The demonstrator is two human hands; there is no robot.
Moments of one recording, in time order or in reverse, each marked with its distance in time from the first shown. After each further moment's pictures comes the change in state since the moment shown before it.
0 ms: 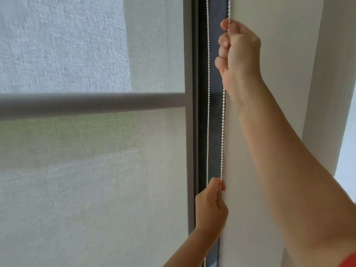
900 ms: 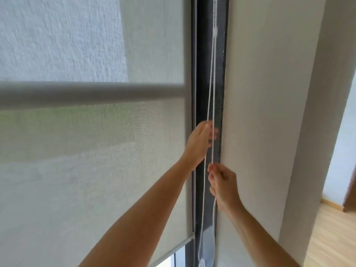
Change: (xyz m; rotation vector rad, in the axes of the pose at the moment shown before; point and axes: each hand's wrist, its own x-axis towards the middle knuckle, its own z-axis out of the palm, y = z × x) left_hand 0.122 0.028 -0.031 -0.435 -0.336 -0.378; right_hand -0.196 0.171 -0.143 -0.310 0.058 0.452
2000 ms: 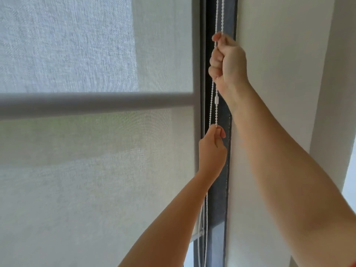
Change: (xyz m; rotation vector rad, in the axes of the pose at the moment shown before) left_hand 0.001 -0.009 0.017 0.248 0.373 0.384; right_hand 0.112 -0.245 0.097 0.359 -0.294 -0.378
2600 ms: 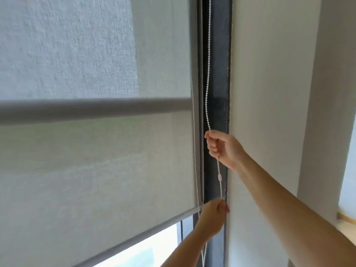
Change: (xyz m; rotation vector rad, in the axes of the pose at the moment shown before) left_hand -0.128 -0.088 -0.003 0.206 -0.579 -0.480; right_hand -0.100 0.100 -0.106 -0.054 -0.169 0.520
